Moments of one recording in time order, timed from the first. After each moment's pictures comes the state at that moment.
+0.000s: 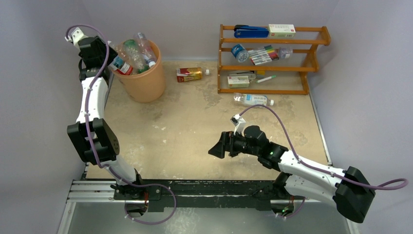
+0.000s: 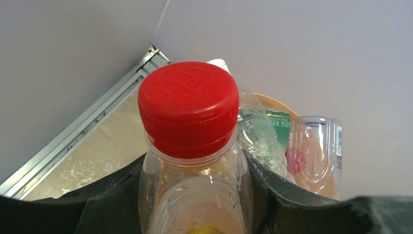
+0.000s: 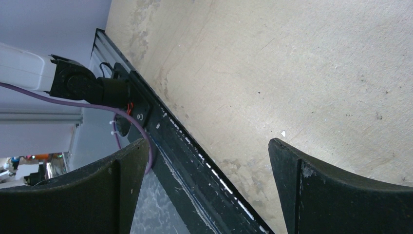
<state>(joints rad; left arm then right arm) 0.26 1.69 1.59 -0.18 -0.11 -0.56 0.85 0.95 0.42 0.06 -0.23 0.76</state>
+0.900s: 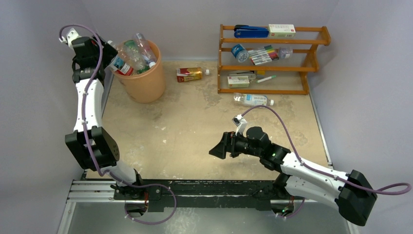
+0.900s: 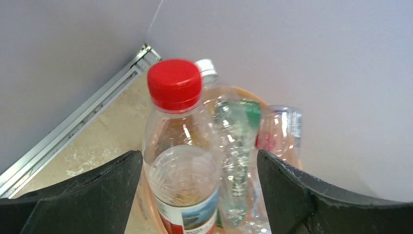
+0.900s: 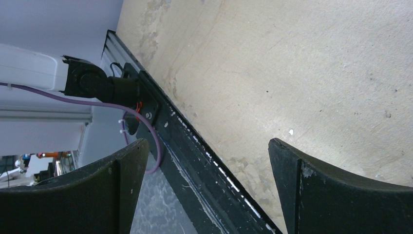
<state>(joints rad) 0.28 1.60 1.64 -0.35 -0.06 -0.59 0.85 0.91 0.41 0.07 -0.25 0.79</state>
